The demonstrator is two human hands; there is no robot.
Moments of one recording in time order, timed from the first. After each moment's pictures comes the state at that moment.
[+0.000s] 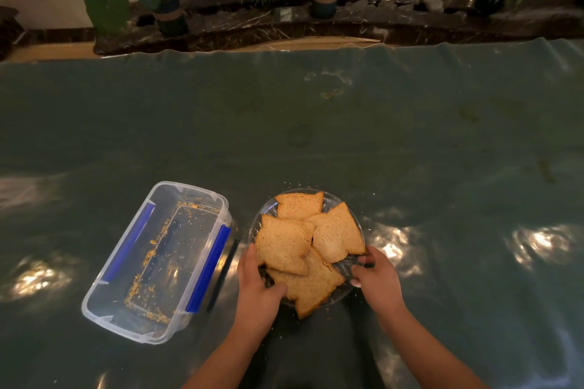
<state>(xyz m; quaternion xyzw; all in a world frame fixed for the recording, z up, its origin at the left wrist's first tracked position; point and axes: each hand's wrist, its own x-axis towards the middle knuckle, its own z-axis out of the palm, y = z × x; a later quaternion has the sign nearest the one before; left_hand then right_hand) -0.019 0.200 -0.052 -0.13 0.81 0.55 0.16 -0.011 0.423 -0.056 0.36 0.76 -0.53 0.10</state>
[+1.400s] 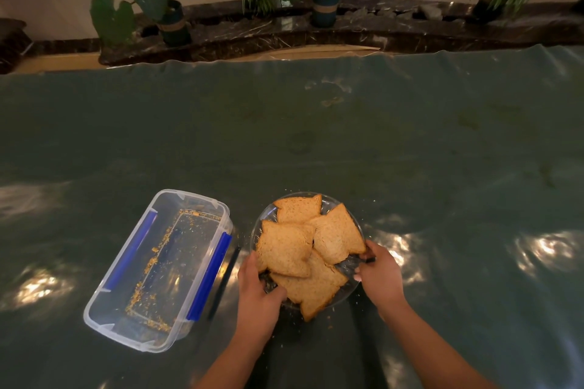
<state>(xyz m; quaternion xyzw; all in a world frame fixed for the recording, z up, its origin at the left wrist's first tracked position) -0.020 0.204 -0.044 -0.15 0.78 0.59 0.15 -0.036 0.434 -0.069 0.32 0.83 -0.45 0.08</state>
